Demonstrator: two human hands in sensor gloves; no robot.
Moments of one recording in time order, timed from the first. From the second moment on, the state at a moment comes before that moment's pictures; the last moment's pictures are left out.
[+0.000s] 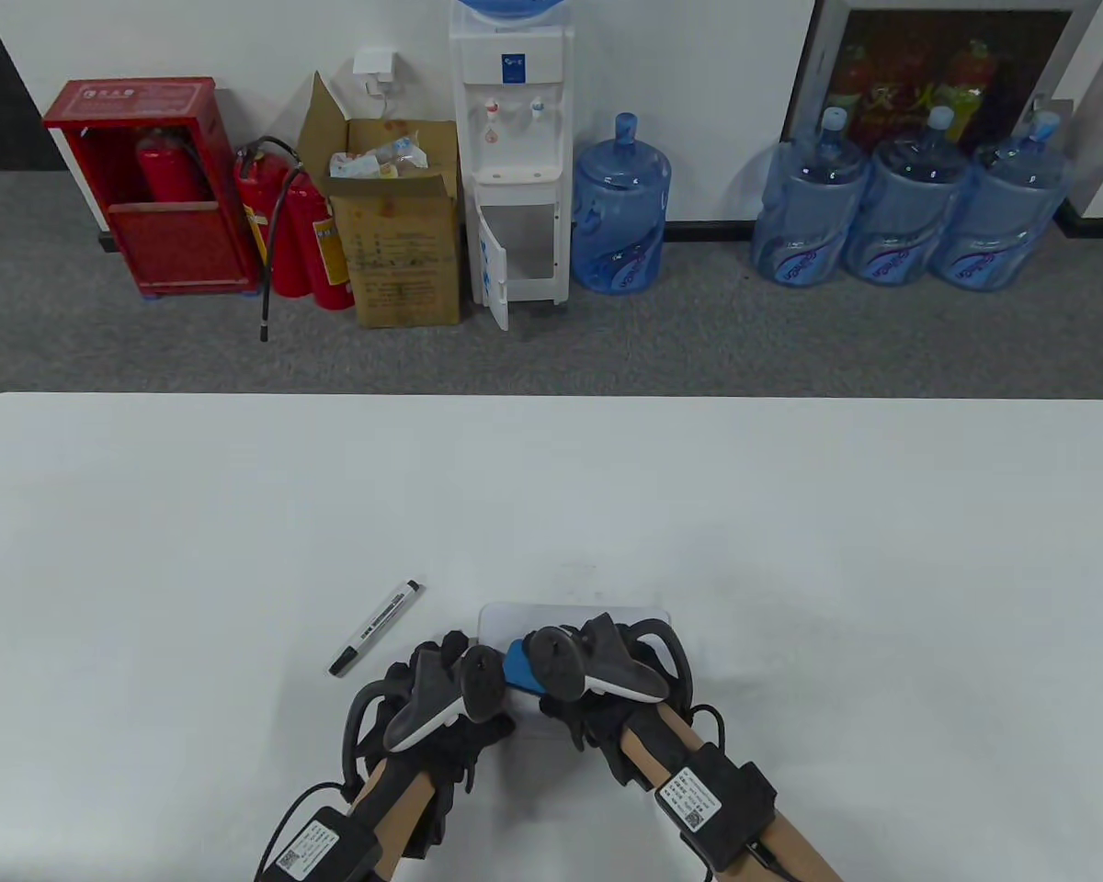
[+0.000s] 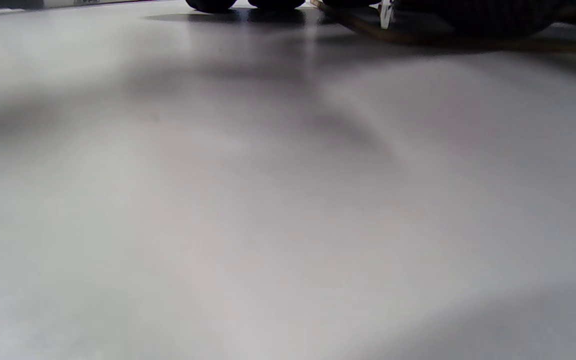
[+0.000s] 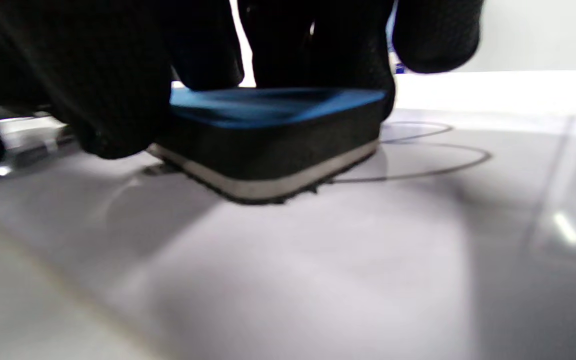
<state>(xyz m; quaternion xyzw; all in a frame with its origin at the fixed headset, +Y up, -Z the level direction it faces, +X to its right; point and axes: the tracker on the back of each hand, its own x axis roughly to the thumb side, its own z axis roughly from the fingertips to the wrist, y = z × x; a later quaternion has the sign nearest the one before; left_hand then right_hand) -0.139 -0.786 -0.313 -0.19 -0.06 0.01 0.98 0.027 -0.759 -0.351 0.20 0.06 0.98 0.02</state>
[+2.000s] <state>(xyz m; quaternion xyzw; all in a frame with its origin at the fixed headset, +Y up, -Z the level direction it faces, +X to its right) -0.137 -0.786 -0.313 -0.19 -0.06 0.01 0.98 0.059 -0.759 -0.313 0.27 0.04 0.96 -0.02</state>
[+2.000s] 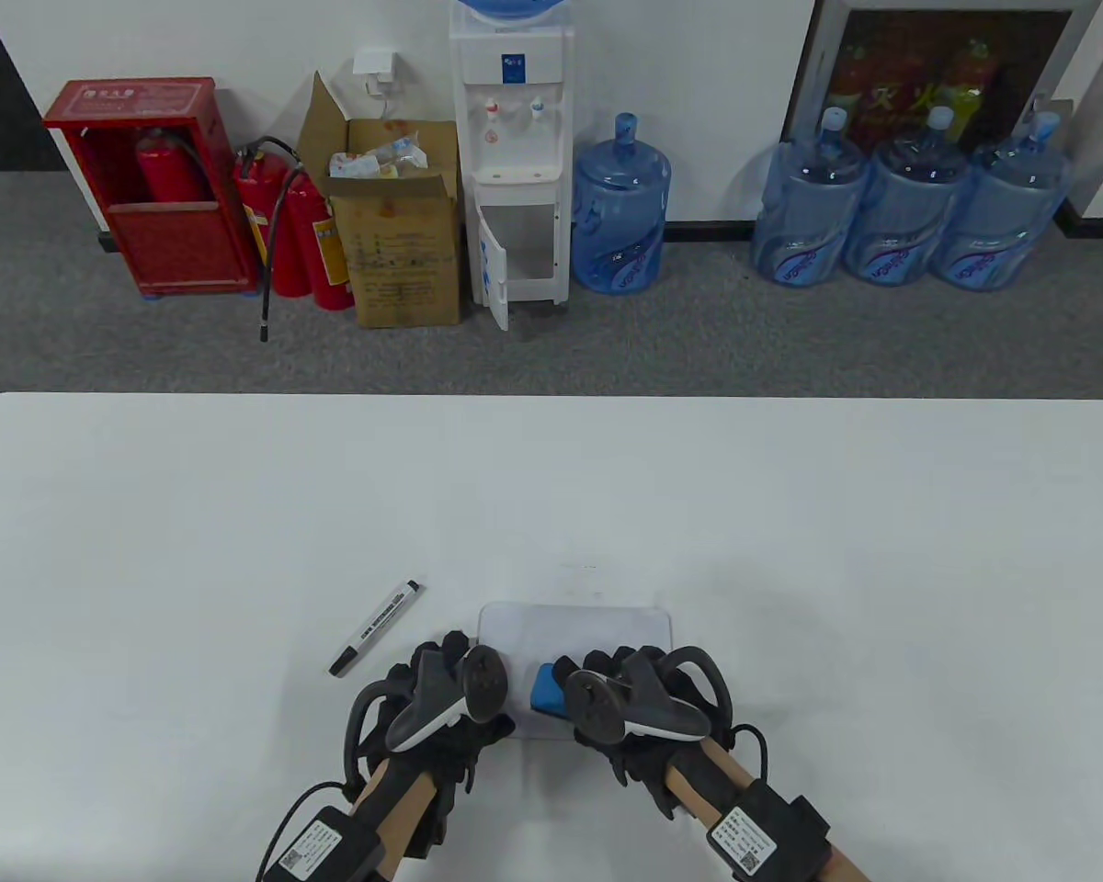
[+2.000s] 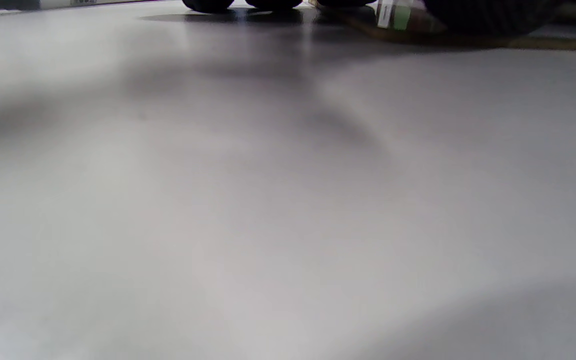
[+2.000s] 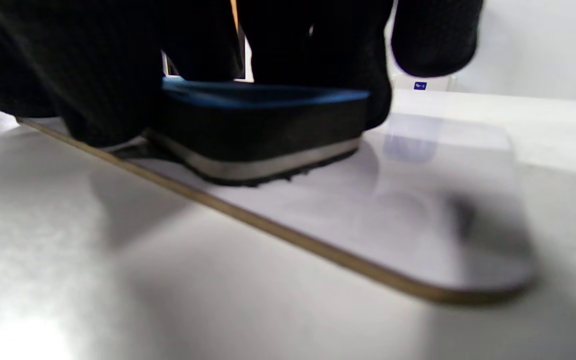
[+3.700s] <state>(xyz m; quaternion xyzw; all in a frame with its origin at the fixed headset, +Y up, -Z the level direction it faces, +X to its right) -0.136 -0.786 -0.313 -0.19 -0.06 0.01 0.98 0.193 -0.737 -0.337 0.03 0.00 1.00 0.08</state>
